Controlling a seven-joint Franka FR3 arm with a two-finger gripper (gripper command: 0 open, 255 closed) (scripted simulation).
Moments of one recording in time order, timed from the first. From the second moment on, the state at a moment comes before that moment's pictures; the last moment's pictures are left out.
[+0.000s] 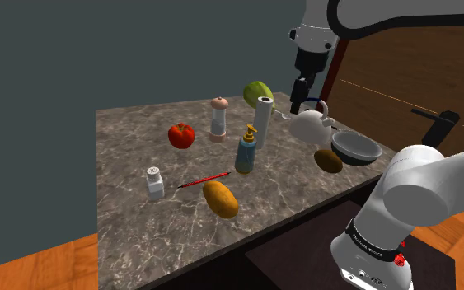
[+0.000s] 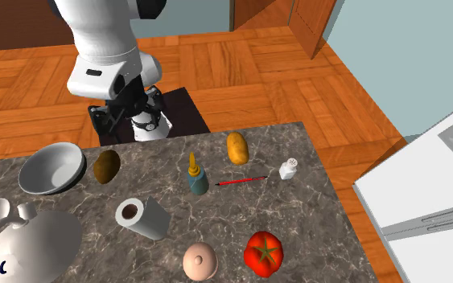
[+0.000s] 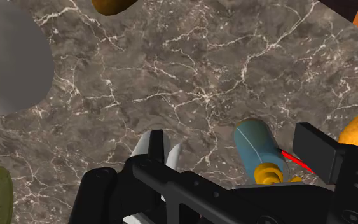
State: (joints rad) arm 0.02 -0.78 0.05 -2.46 -0.12 1.70 -0.16
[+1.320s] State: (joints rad) arm -0.01 -0.36 0.68 -2.31 -0.07 1.71 0.68
